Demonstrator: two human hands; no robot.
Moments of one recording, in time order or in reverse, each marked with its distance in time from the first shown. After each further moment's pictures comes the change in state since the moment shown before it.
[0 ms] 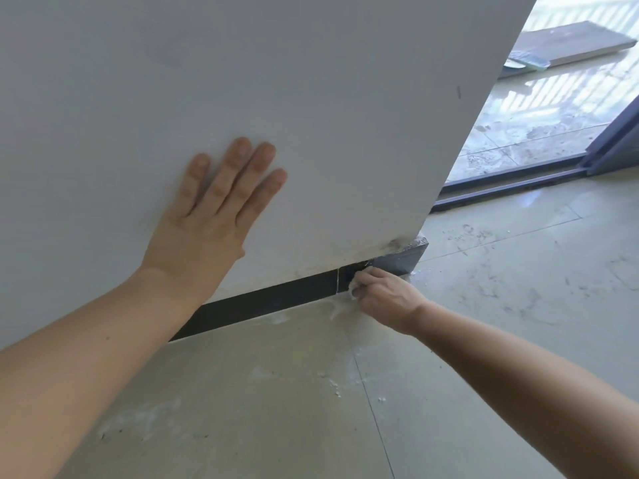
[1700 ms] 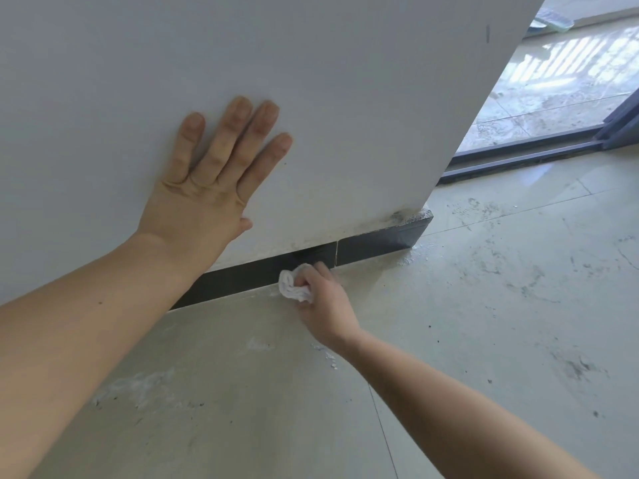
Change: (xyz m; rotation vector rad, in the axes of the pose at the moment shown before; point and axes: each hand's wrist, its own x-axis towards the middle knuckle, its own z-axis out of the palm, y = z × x) left_hand 0.004 0.014 0.006 0.001 0.043 -0.005; right_hand 0.049 -0.105 -0.004 1.086 0.277 0.771
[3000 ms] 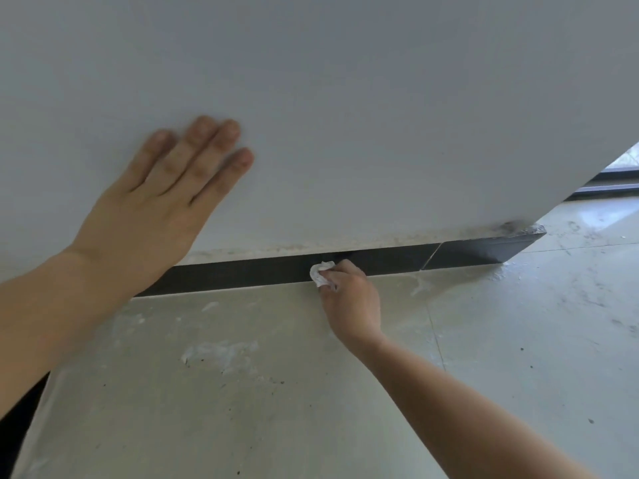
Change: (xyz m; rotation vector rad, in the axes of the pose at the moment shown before) left_hand -0.147 -0.098 0.039 -0.239 -0.009 -0.028; right_hand 0.005 -0.075 0.074 -0.161 0.001 0.043
